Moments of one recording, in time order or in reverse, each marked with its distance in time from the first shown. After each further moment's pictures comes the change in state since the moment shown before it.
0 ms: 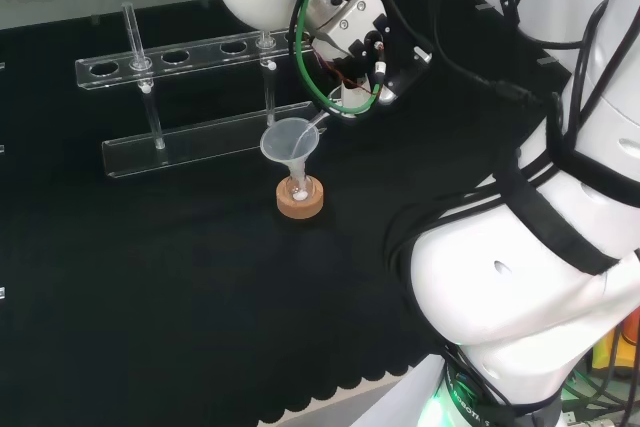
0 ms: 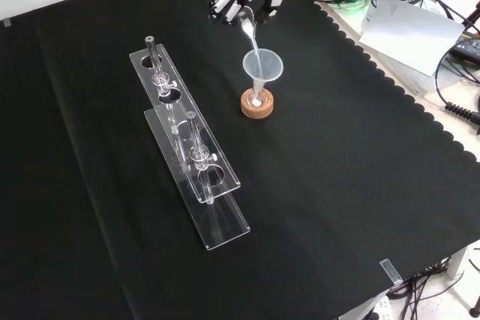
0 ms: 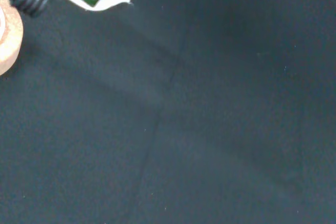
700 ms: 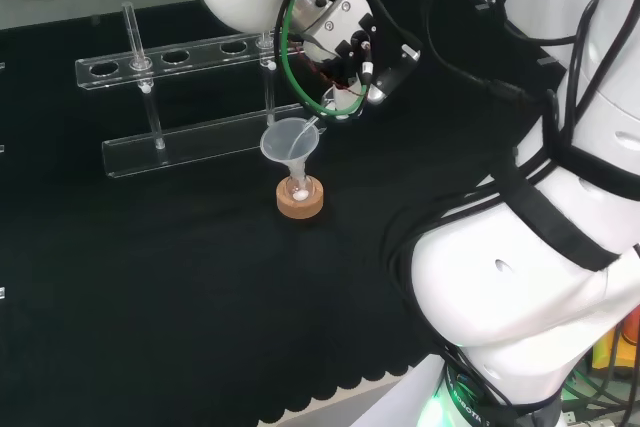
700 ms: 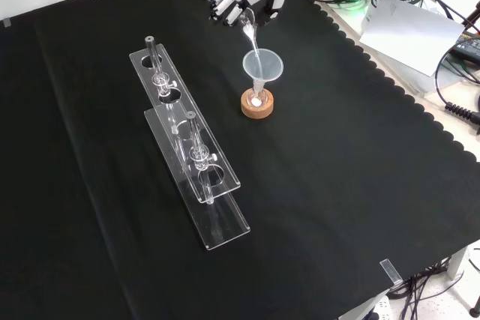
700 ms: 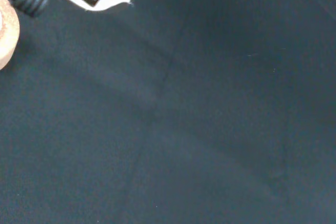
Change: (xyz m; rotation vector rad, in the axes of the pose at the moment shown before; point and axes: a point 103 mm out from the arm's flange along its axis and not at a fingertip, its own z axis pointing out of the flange) arm 0.007 0.000 -0.010 0.025 -0.050 0.019
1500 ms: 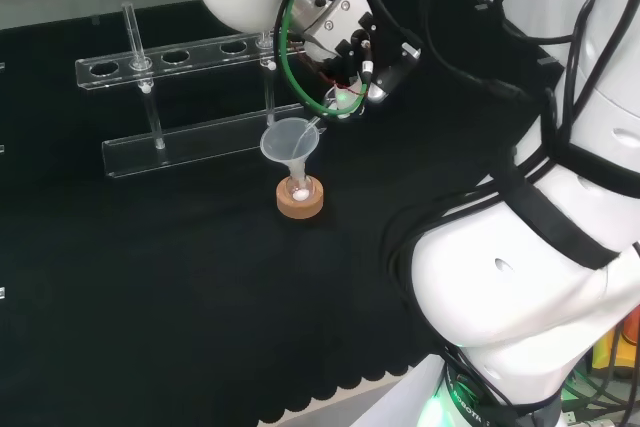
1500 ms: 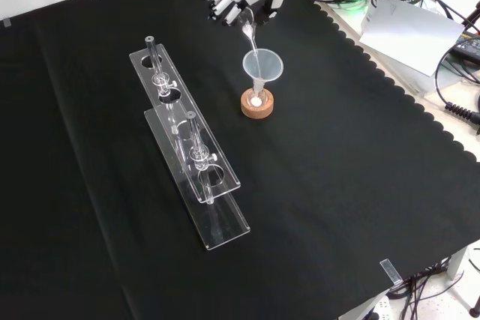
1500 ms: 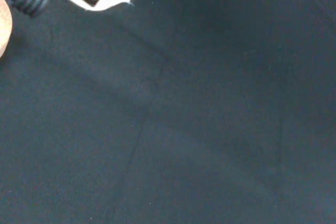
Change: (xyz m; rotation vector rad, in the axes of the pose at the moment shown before) arm -0.001 0.002 0.000 0.011 -0.016 0.002
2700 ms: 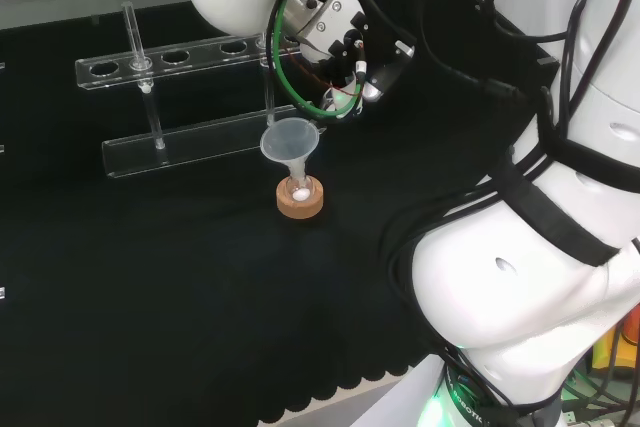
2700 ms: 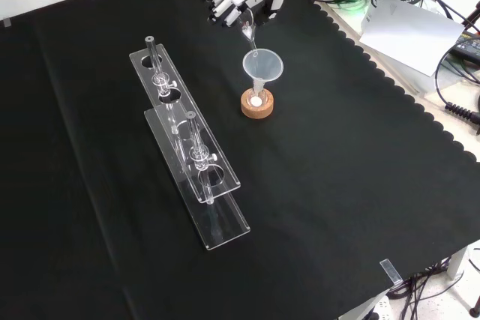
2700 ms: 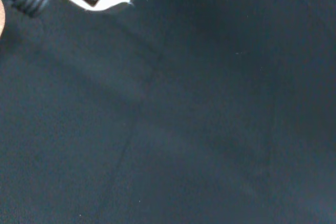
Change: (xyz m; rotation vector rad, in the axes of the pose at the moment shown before) arm 0.001 0.001 -0.004 0.011 -0.041 0.002
